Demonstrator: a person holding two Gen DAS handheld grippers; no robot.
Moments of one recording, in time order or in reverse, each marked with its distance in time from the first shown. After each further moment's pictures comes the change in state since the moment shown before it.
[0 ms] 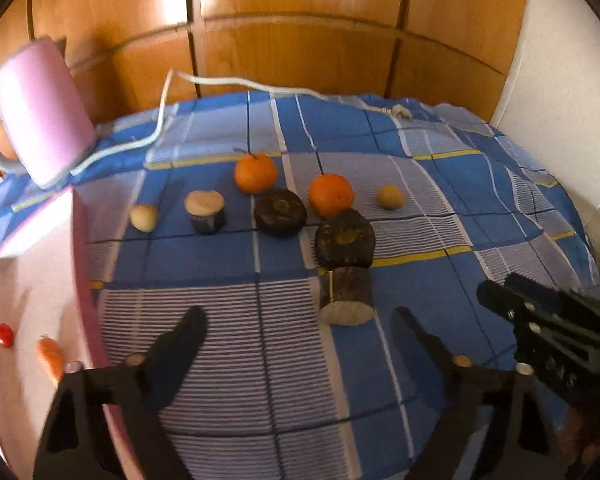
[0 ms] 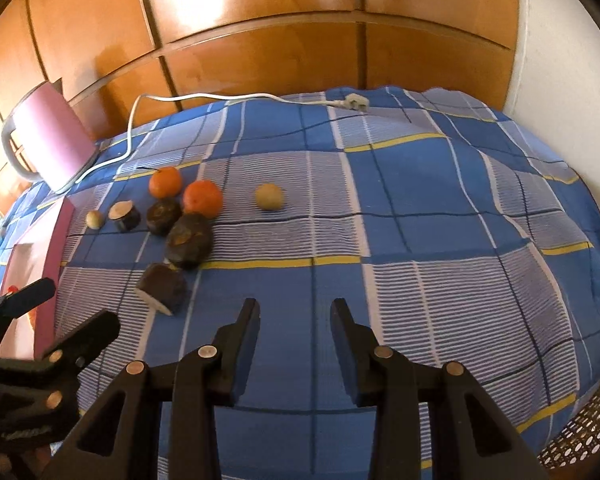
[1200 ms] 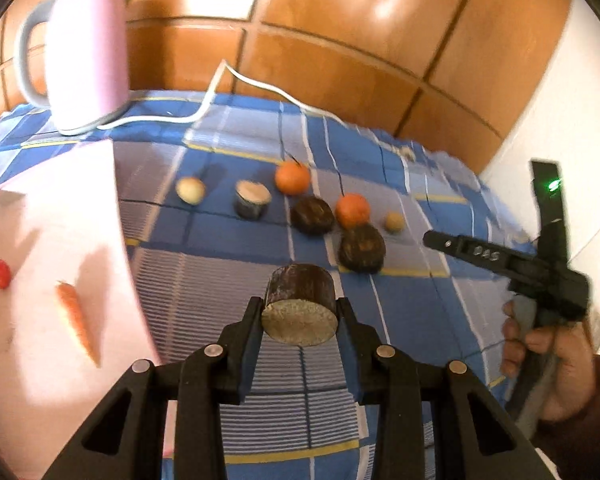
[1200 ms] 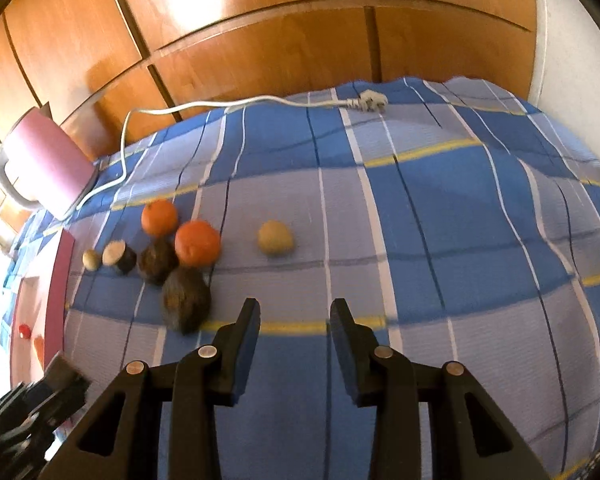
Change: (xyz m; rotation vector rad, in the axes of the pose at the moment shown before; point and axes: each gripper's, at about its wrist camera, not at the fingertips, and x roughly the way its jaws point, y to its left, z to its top) left arm -0.048 0.066 -0.022 -0.214 -0.086 -0.140; right arm 0.041 -0.004 0.051 0.046 0.028 0.093
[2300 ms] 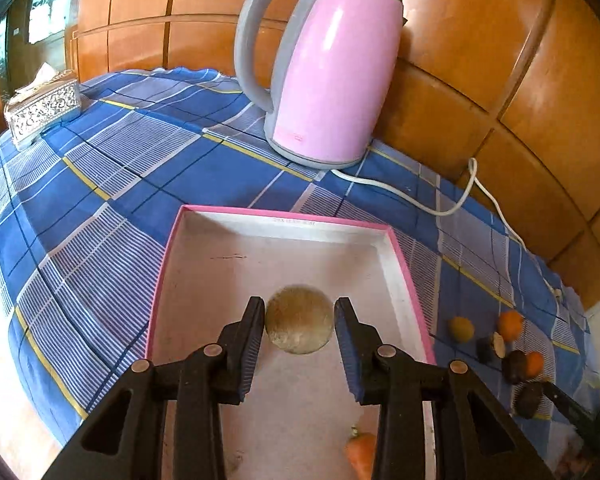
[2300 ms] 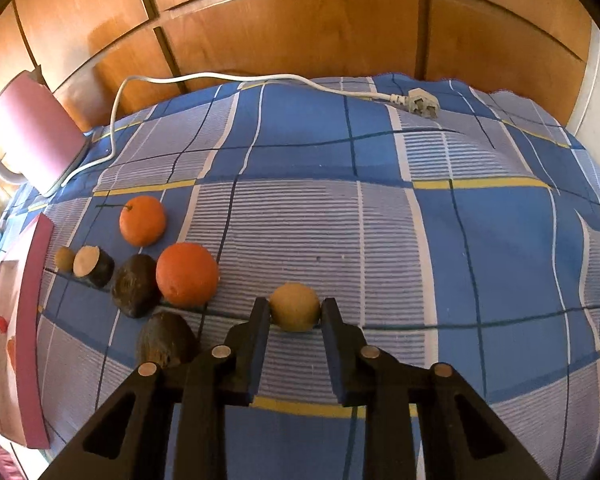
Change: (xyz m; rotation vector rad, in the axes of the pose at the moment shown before) left arm -0.023 0.203 0.062 -0.350 -0.103 0.364; right arm 0.052 0.020 0.029 -0.109 0.077 -0.015
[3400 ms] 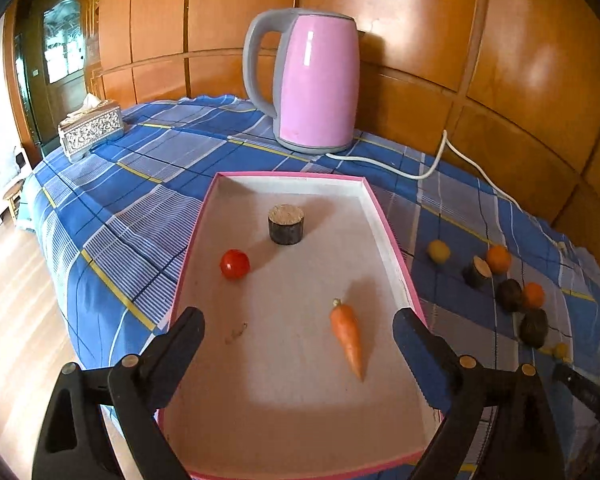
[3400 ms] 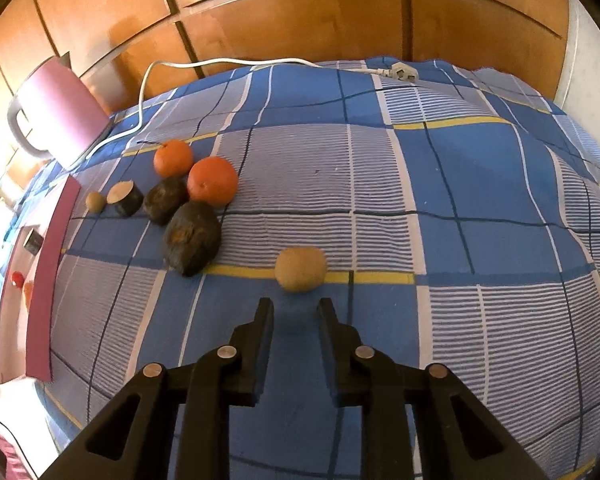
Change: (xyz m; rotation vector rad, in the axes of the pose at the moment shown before) left arm -0.082 -0.035 -0.091 0.084 -0.094 0.126; right arm -0.034 0.000 -0.066 0.000 -0.003 0.034
